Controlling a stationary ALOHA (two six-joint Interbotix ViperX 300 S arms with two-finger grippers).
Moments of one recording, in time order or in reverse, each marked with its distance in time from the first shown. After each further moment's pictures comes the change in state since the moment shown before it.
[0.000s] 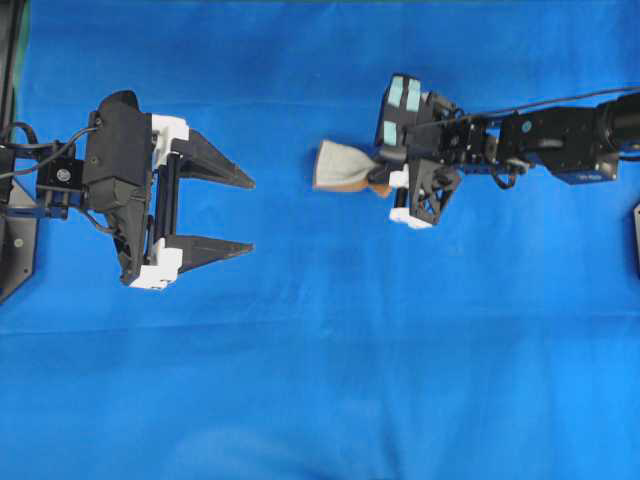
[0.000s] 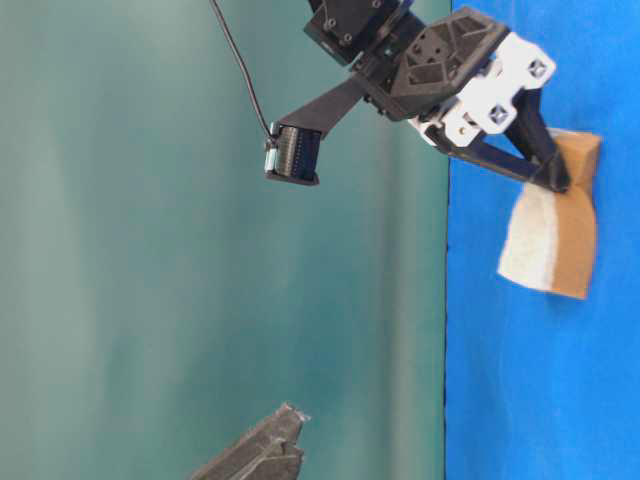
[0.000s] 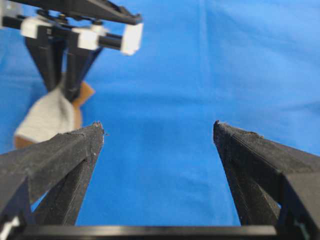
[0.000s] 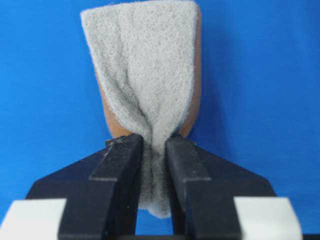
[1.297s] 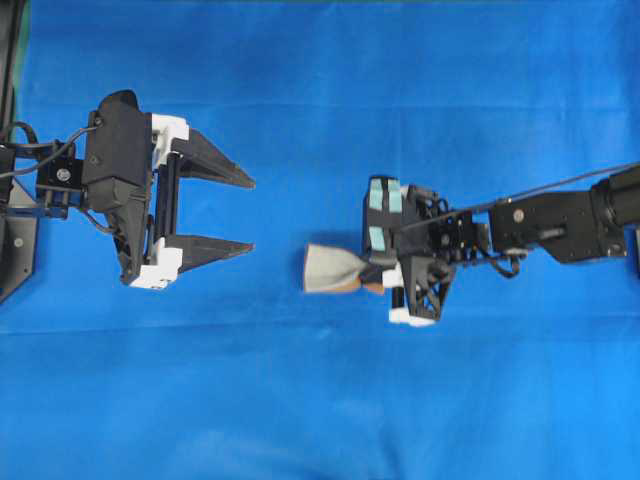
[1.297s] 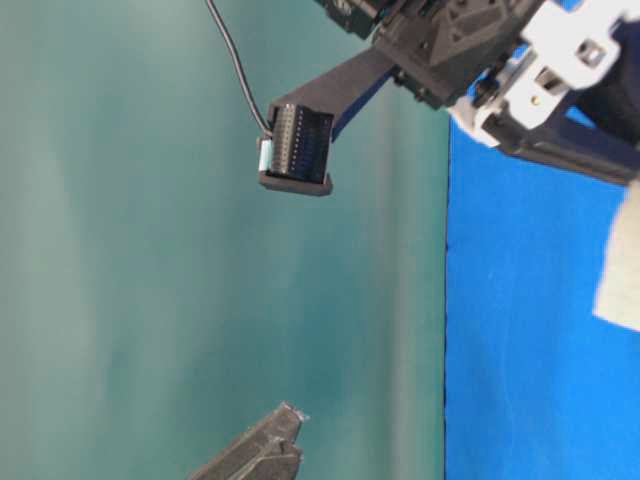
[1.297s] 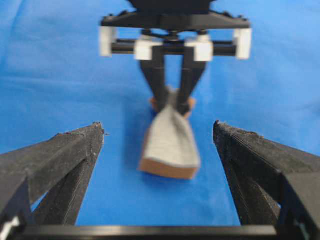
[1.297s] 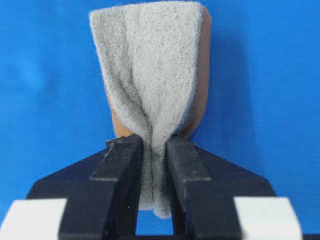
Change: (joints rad) left arm 0.000 -0.002 0.000 0.000 -0.003 0.000; right arm 0.276 -0.002 -0.026 0.018 0.040 0.149
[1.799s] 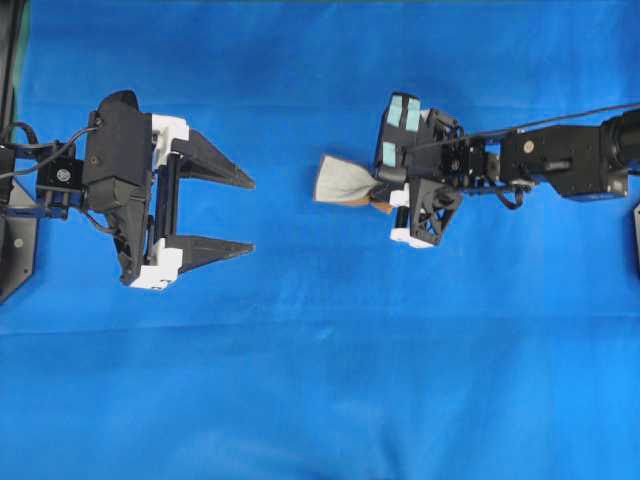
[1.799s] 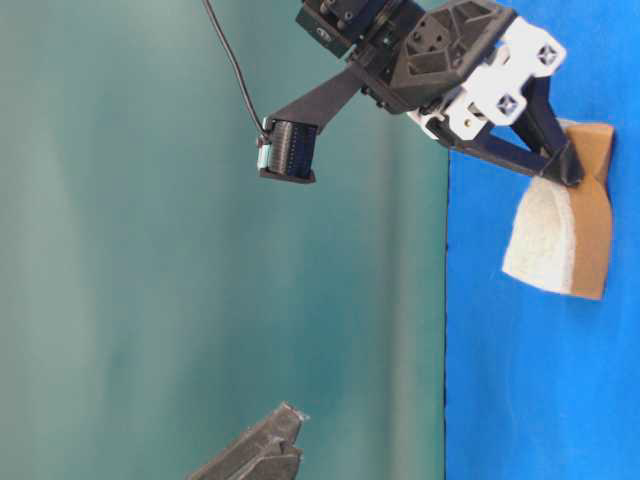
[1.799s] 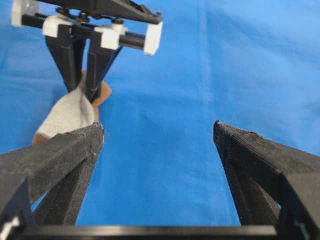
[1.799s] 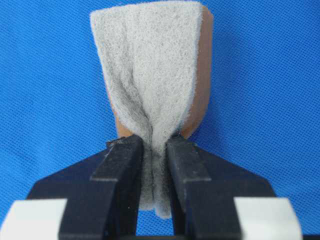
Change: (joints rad) left arm 0.000 0.002 0.000 0.002 0.000 -0.002; right arm -0.173 -0.028 0.032 -0.106 -0.005 -0.002
